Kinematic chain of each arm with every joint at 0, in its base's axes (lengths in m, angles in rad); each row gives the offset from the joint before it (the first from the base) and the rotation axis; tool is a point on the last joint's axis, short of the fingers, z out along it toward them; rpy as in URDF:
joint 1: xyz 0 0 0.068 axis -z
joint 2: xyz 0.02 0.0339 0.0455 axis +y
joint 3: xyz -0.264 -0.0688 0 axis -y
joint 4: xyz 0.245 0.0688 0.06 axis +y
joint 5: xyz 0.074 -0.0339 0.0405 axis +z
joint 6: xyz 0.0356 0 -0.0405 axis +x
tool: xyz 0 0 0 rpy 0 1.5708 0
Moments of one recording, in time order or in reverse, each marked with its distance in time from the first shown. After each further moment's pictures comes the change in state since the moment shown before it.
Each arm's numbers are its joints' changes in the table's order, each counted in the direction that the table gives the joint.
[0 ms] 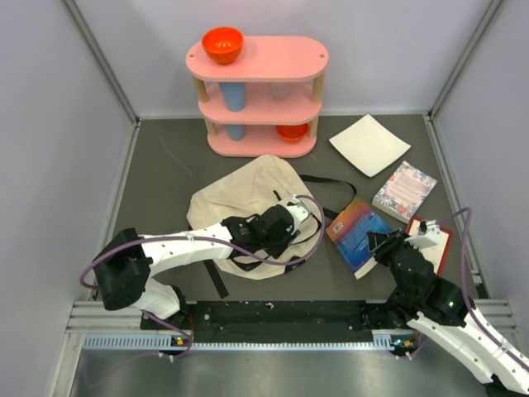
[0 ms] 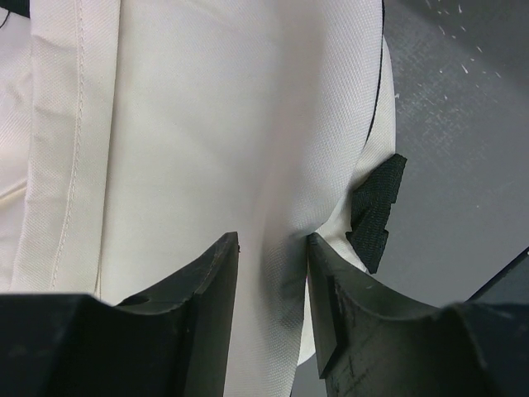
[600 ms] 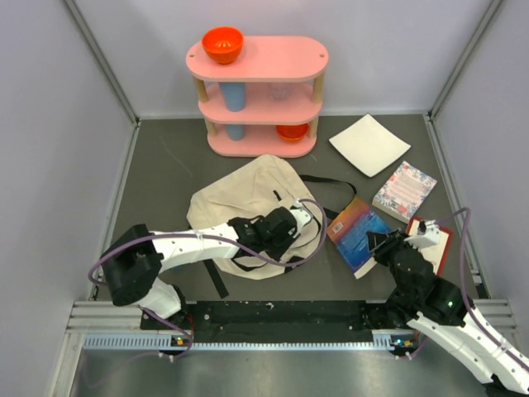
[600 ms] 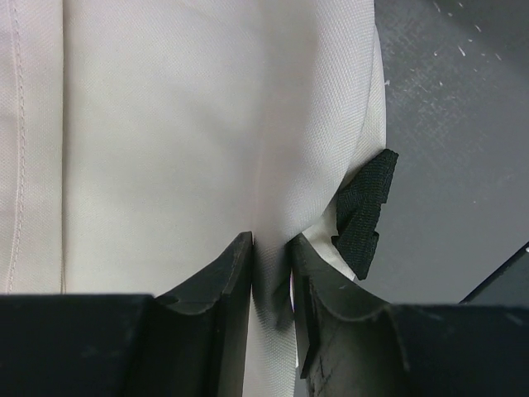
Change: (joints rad) left arm 0.000 0.056 -0.005 -0.019 -0.047 -0.011; right arm 0.000 0.000 -0.006 -0.010 0.002 -0.007
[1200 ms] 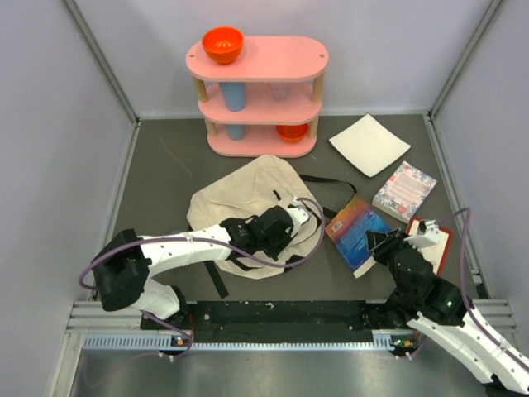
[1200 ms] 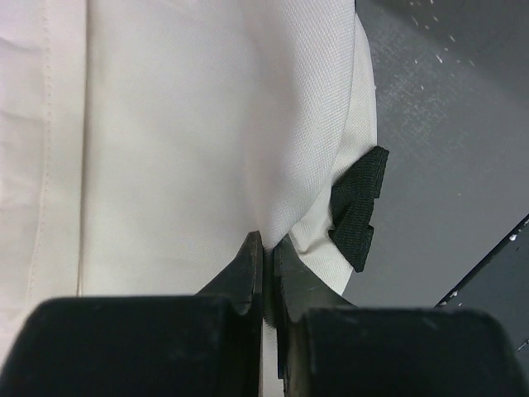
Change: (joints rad) left arm 0.001 -0.053 -0.016 -0.003 -0.012 0.024; right arm 0.000 0.000 -0.009 -0.021 0.000 -0.001
